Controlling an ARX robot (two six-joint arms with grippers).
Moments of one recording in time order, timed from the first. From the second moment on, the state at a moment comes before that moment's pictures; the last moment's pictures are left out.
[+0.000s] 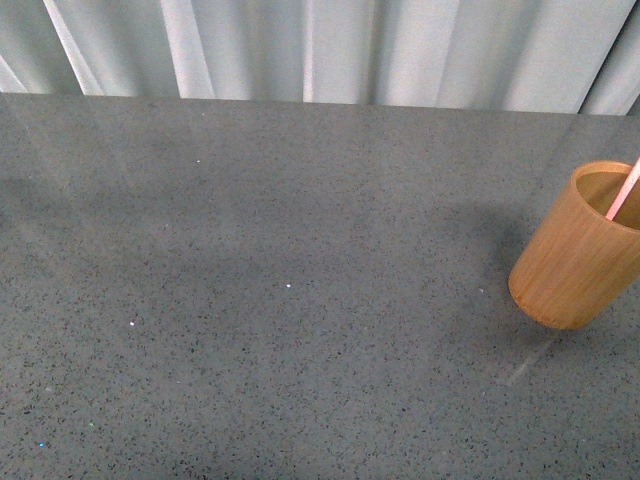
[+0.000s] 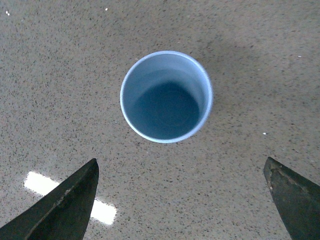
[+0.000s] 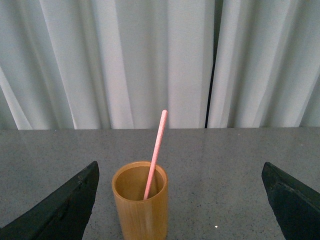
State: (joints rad) left arm 0.38 1.63 1.07 -0.34 -0.12 0.10; right arm 0.00 0.00 0.02 0.00 0.00 0.00
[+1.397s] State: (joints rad) left arm 0.43 2.12 1.48 -0.47 -0.16 0.09; right arm 0.00 0.00 0.02 0.00 0.00 0.00
